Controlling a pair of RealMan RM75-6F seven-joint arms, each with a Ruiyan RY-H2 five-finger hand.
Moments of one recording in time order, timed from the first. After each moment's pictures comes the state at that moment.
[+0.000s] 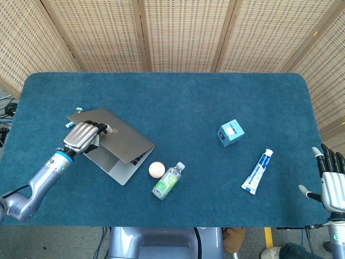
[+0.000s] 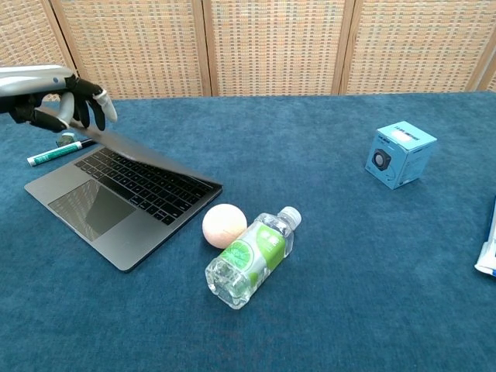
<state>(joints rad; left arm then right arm) -0.76 -1.26 -0.04 -1.41 1.33 0.92 -0.11 0.08 -1.15 0.13 -1.56 -1.40 1.49 -0.03</state>
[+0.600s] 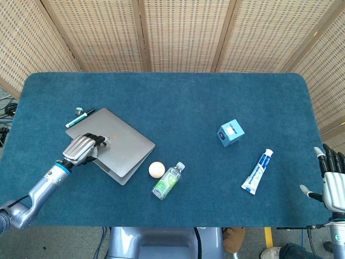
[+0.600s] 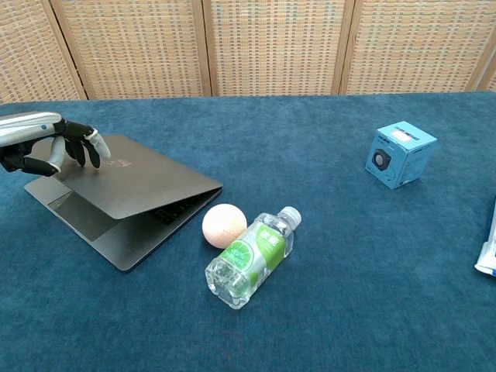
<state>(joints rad) -0.67 -1.42 0.05 -1.14 1.53 1.04 -0.37 0.08 -1.14 0.14 -1.56 -1.40 1.49 -0.01</state>
